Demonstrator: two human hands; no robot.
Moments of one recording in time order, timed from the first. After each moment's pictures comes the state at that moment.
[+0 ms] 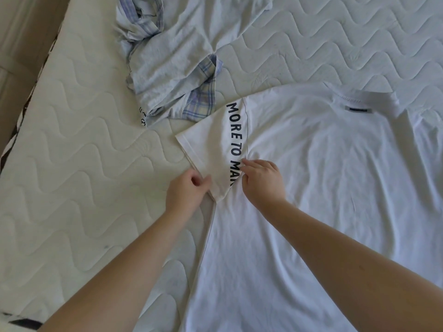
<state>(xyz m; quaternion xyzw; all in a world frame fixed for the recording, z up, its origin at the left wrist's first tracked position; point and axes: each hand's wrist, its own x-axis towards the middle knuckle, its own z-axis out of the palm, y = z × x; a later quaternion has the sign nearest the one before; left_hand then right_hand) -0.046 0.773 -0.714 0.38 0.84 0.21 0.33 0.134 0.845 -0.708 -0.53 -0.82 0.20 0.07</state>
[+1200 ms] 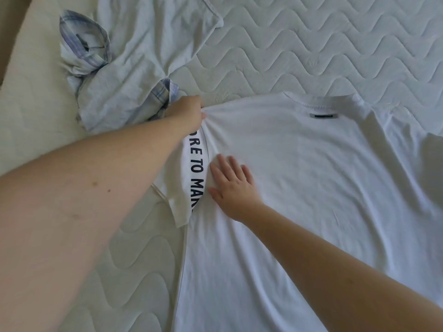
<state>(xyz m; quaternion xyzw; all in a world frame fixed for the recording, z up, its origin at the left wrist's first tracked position) -0.030 1.042 -0.710 0.62 0.75 -0.02 0.23 0.150 0.889 -0.738 -0.50 -0.82 0.28 -0.06</state>
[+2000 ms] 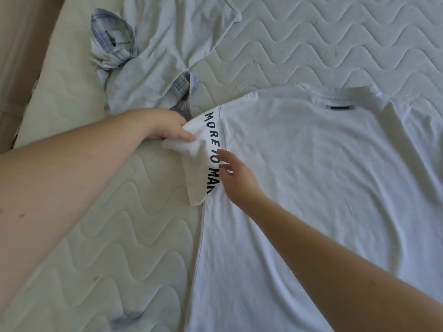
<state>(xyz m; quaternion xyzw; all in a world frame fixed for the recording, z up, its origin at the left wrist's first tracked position) -0.105 0.981 -0.662 0.58 0.67 -0.20 0.41 0.114 0.869 -0.688 -0.57 -0.55 0.58 0.19</state>
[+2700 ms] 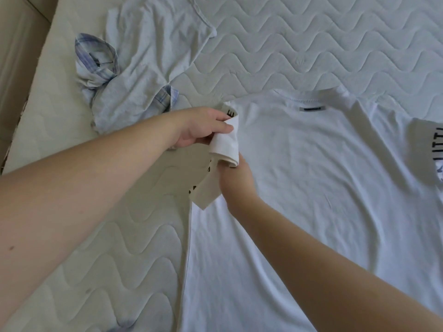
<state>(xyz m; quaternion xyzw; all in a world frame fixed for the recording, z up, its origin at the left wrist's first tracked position) 0.014 0.977 -0.605 0.46 0.58 0.08 0.67 0.131 0.871 -0.641 -0.64 -0.38 0.60 0.29</state>
